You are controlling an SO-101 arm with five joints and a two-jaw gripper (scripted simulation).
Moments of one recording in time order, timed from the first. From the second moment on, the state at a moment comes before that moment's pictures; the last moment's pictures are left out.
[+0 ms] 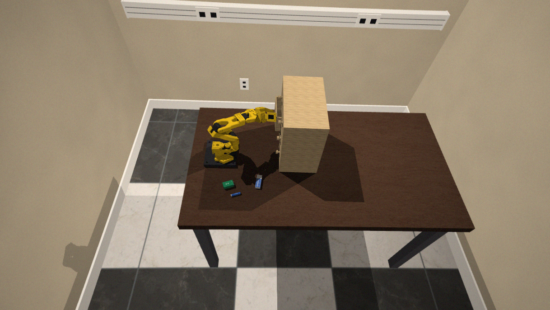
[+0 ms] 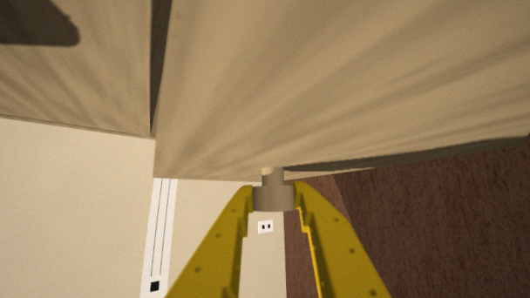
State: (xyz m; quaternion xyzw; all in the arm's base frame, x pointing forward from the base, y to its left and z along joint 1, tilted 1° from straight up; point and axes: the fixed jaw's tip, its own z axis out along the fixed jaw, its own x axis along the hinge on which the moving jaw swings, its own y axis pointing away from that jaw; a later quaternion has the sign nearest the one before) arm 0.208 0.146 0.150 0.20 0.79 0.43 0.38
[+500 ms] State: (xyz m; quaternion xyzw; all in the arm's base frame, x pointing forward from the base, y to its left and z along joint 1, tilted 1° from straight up) arm 0.207 0.146 0.150 0.20 0.79 0.43 0.38
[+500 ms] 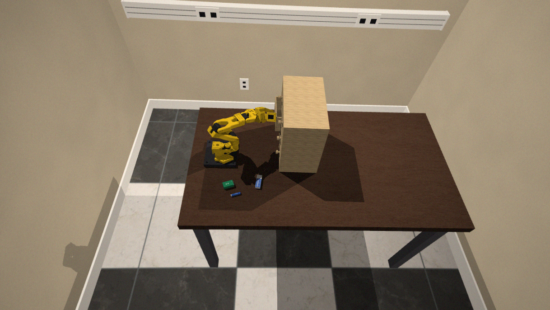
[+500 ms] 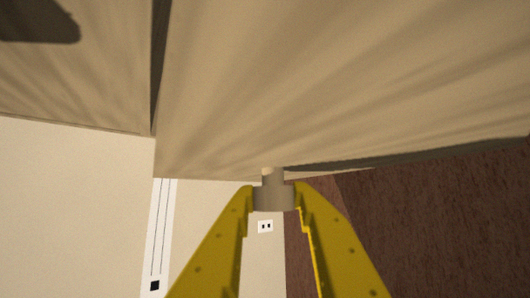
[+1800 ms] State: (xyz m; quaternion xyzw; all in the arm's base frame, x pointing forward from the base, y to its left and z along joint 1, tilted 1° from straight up) arm 0.193 0.146 0.149 0.19 0.80 0.43 0.37
